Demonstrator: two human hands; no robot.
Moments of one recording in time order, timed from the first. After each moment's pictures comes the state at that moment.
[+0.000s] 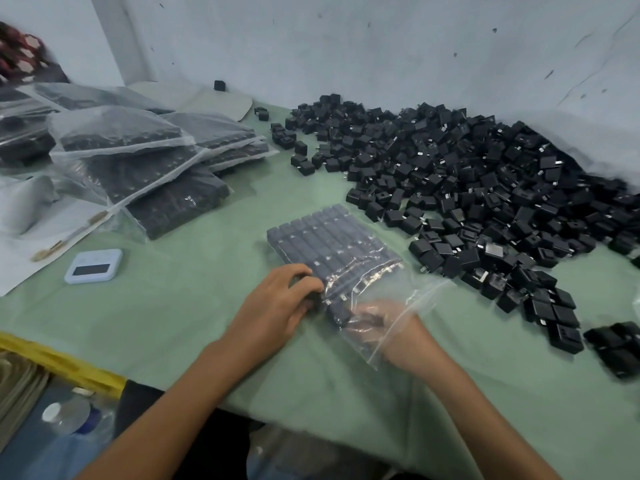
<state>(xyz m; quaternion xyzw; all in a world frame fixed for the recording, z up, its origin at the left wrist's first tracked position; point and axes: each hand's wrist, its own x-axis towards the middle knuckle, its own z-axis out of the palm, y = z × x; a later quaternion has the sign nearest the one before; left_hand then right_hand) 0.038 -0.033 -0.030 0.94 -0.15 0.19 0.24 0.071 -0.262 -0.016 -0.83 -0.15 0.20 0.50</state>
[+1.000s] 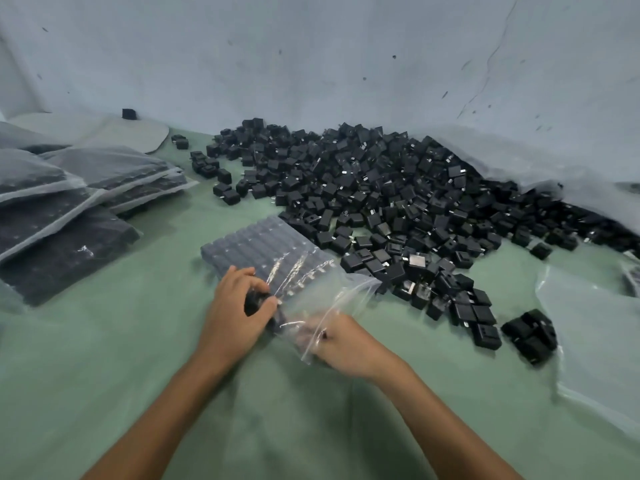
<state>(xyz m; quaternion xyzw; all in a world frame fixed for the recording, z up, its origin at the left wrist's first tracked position) 0.117 -0.072 -0.038 0.89 -0.04 0.17 0.42 0.102 -0.281 -0.006 -0.84 -0.24 0.16 0.46</state>
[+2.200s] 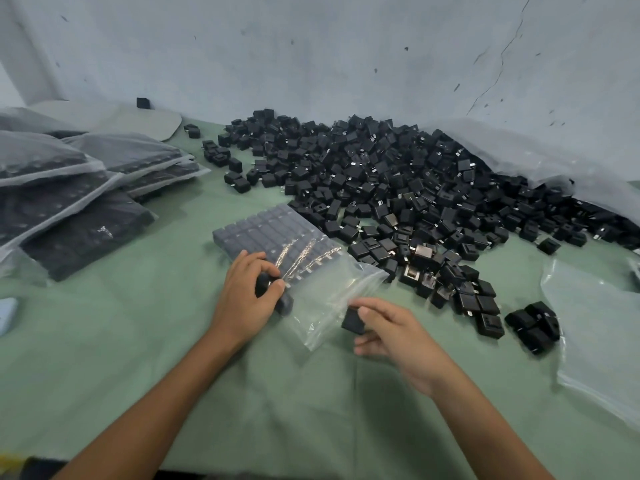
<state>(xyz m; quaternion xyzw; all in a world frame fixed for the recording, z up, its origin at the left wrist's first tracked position) 0.113 -0.077 -0.036 0.87 -0.05 0.21 0.45 0.069 -0.331 0.002 -0.70 0.05 0.16 0.70</state>
